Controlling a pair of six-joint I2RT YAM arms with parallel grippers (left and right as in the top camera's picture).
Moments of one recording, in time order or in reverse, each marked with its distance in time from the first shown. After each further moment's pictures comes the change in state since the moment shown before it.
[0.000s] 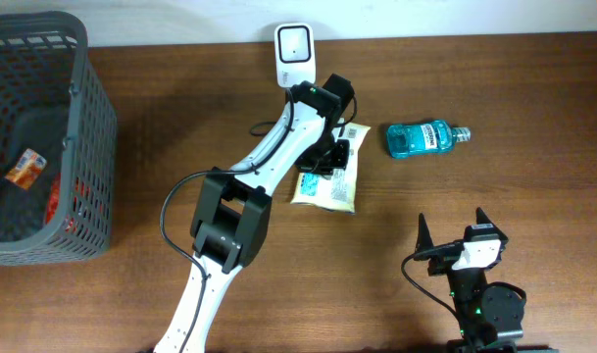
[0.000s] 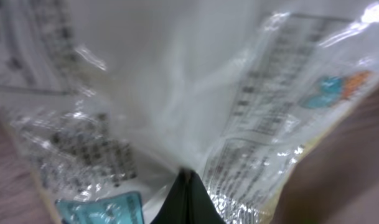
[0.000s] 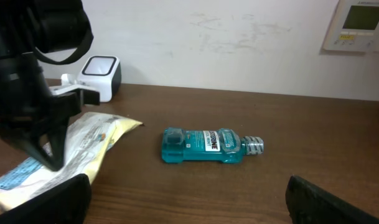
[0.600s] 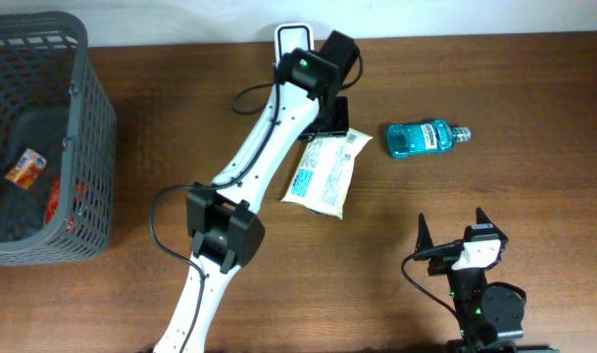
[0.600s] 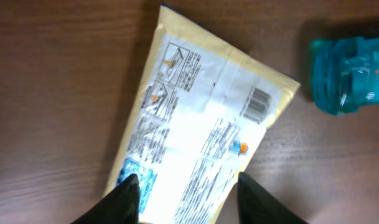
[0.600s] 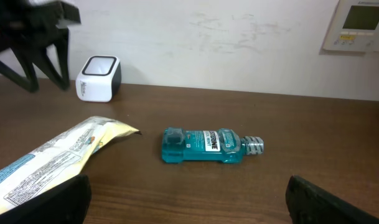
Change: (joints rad) left arm 0.013 -0.013 0.382 -0.195 -0.203 -0.153; right arm 0.000 0.000 0.000 0.000 0.000 0.000
